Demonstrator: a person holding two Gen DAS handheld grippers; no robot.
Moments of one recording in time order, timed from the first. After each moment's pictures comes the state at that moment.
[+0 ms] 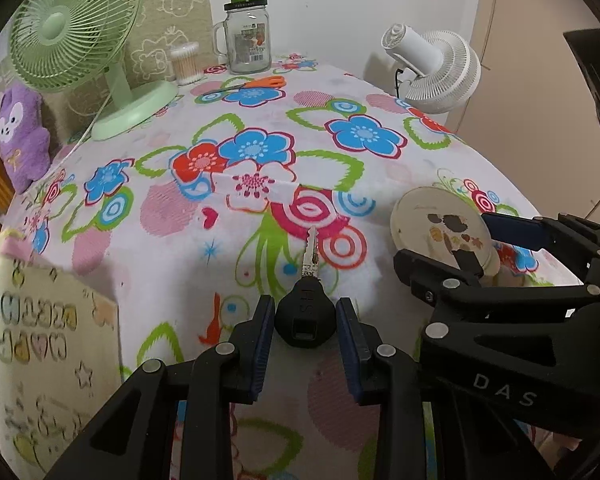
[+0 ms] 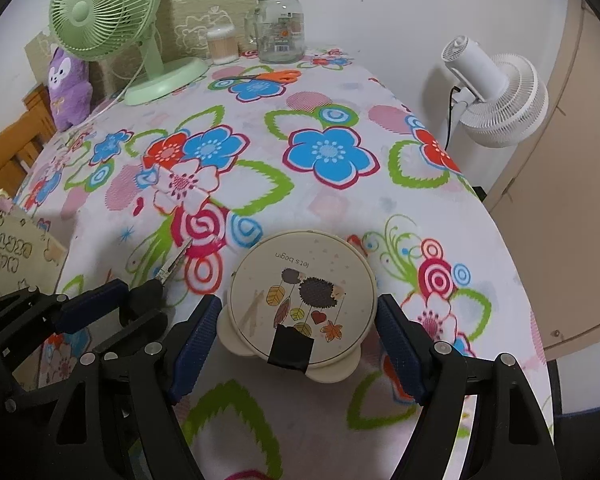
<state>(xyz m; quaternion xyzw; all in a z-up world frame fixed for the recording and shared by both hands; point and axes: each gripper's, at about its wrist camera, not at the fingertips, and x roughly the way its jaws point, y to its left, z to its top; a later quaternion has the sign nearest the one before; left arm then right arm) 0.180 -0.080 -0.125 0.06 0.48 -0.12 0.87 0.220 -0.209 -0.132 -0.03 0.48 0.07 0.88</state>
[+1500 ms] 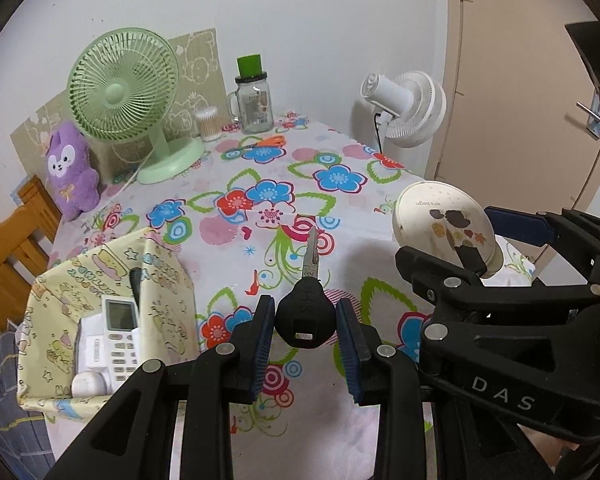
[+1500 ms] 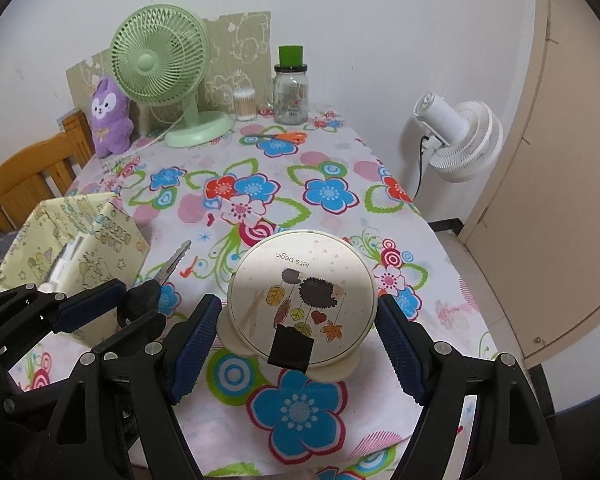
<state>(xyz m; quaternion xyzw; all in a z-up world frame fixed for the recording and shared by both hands) 0.076 -0.064 -0.036 0.09 0.40 -0.12 0.90 0.104 -0.193 -0.041 -0.03 0.40 0.05 0.91</state>
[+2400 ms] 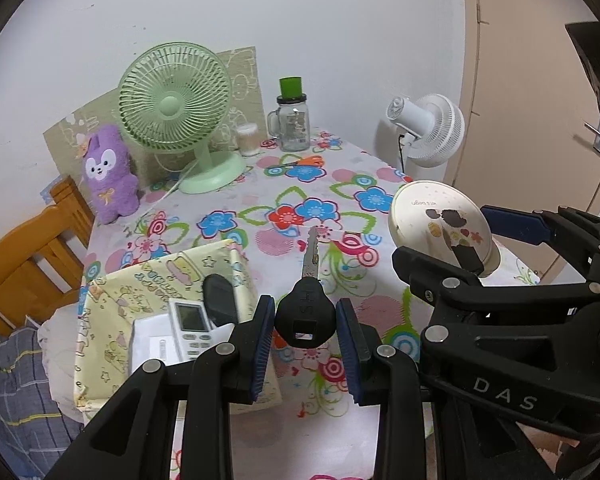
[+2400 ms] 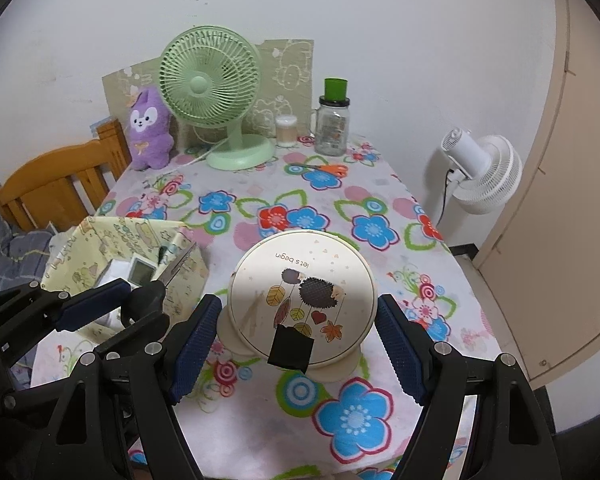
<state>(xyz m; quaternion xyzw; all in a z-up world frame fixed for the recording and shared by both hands) 0.065 -0.003 0.001 0.08 0.38 -0.09 0.91 0.093 -0.131 0.000 -0.05 0.38 0.09 0.92</state>
